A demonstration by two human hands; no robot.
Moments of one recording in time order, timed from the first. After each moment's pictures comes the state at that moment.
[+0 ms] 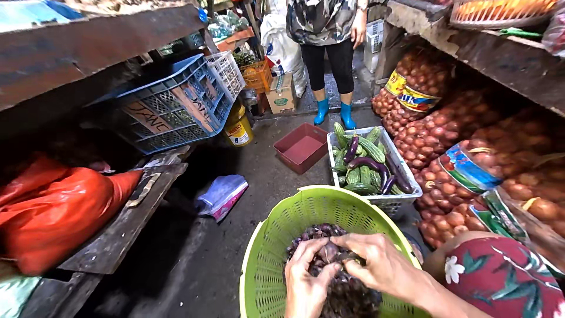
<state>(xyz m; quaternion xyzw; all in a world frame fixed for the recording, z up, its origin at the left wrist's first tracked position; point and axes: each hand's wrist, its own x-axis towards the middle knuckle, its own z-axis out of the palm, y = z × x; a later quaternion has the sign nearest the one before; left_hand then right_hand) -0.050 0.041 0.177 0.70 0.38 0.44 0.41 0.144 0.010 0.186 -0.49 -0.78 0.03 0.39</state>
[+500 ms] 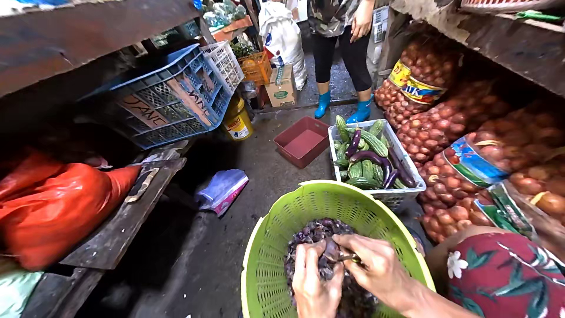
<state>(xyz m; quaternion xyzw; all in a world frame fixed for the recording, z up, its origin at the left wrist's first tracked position) -0.034 0.029 0.171 0.75 0.41 0.51 0.14 0.118 0.009 0.171 -0.51 -0.72 -0.06 0.47</state>
